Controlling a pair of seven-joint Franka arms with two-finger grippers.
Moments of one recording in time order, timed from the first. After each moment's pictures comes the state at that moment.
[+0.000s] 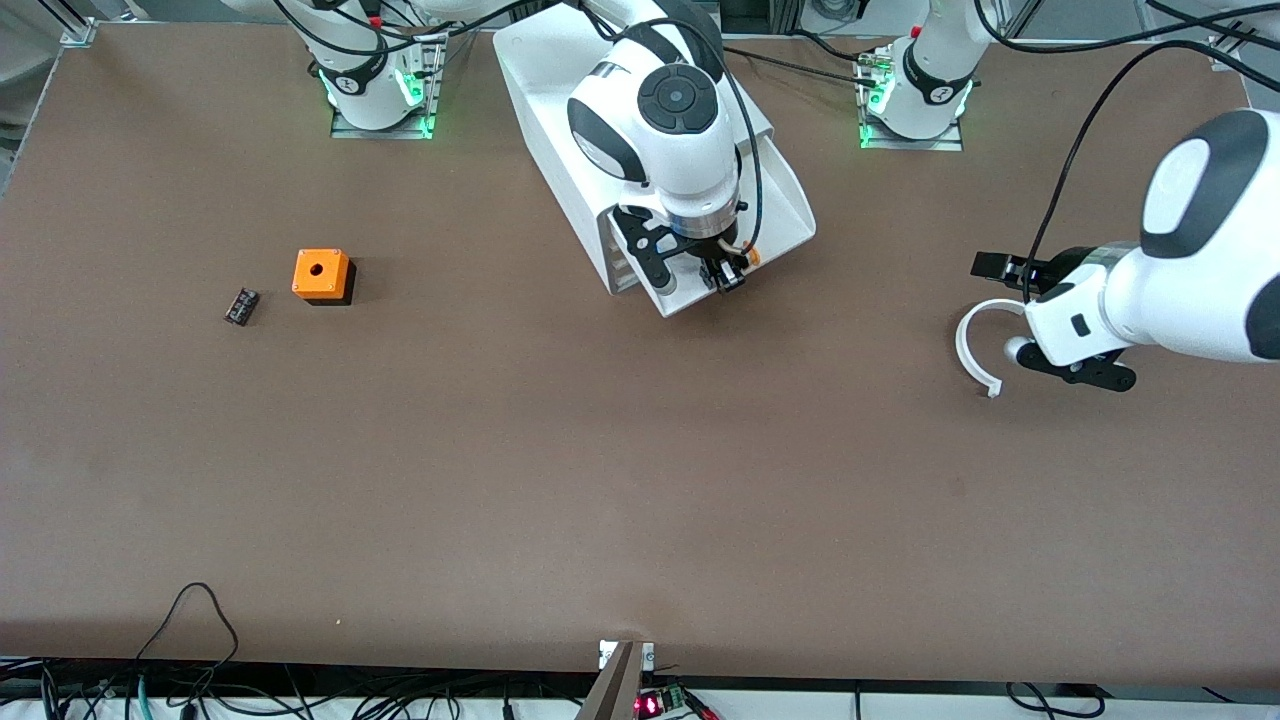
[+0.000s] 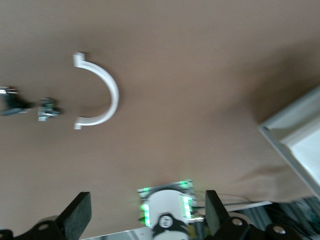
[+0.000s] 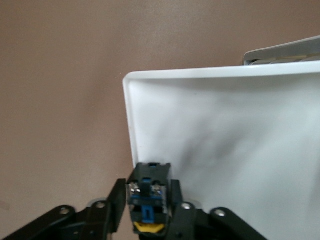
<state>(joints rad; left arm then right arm) 0.07 0.40 -0.26 -1.29 0.08 1.20 0.06 0.81 0.74 0.12 -1.08 0.03 1.98 1.99</state>
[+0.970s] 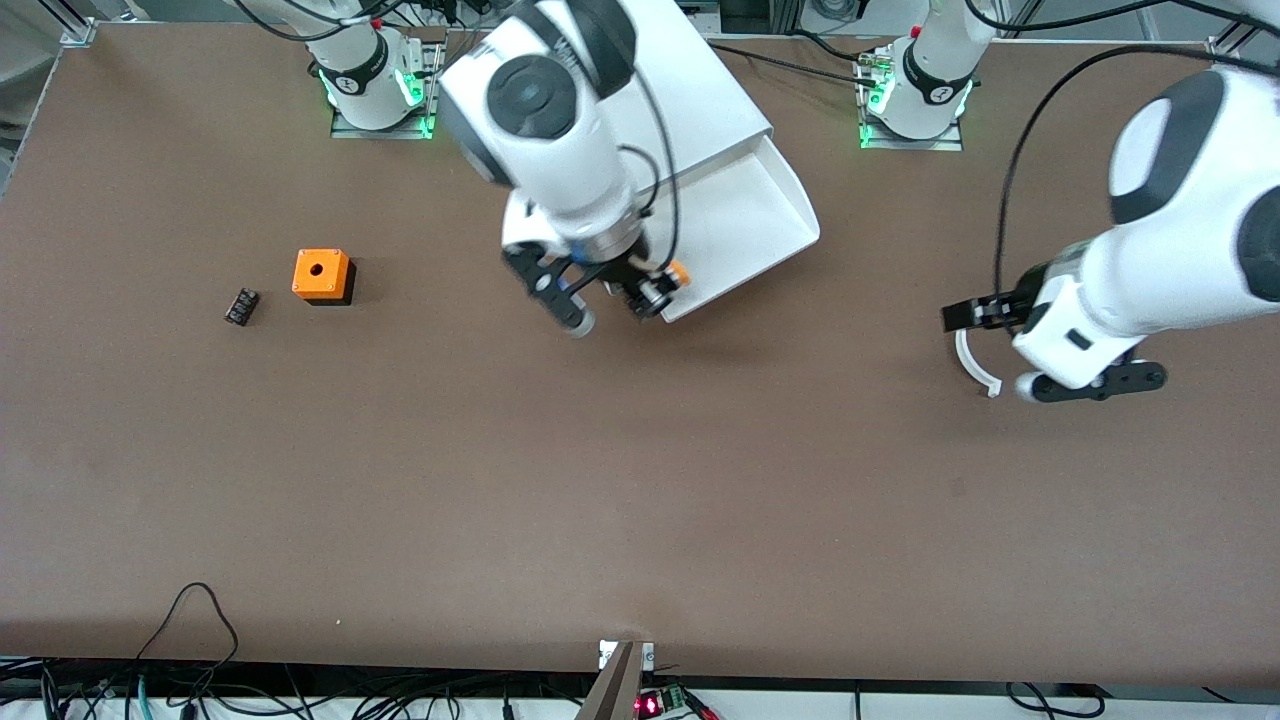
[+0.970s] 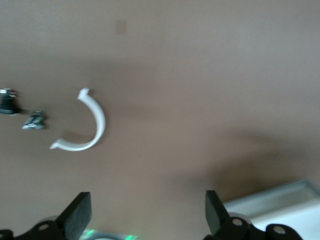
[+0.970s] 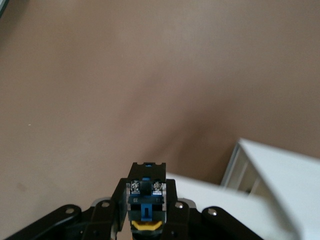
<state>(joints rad) 0.06 0.37 -0.34 -1.35 0.04 1.51 -0.48 0.60 0.62 0.11 -1.06 0.08 1.81 1.43</state>
